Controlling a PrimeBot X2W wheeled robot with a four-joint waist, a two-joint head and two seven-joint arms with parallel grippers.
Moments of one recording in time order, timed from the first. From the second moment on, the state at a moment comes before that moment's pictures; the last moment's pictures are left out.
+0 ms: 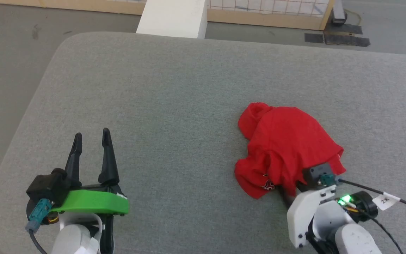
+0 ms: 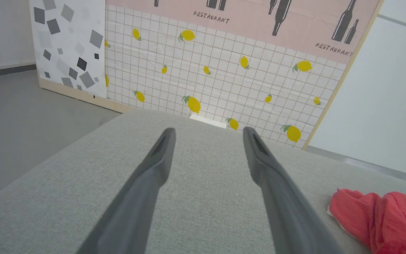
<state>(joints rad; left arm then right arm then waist) -0.10 0.06 0.01 0.05 -0.31 -0.04 -0.26 -0.11 -0.05 0.16 0.19 0.06 0.13 0.40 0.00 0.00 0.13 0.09</state>
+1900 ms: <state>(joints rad) -0.14 0.05 -0.47 0.22 -0.35 -0.12 -0.16 0.03 -0.05 -0.15 0.04 0.09 0.13 0.05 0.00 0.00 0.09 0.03</state>
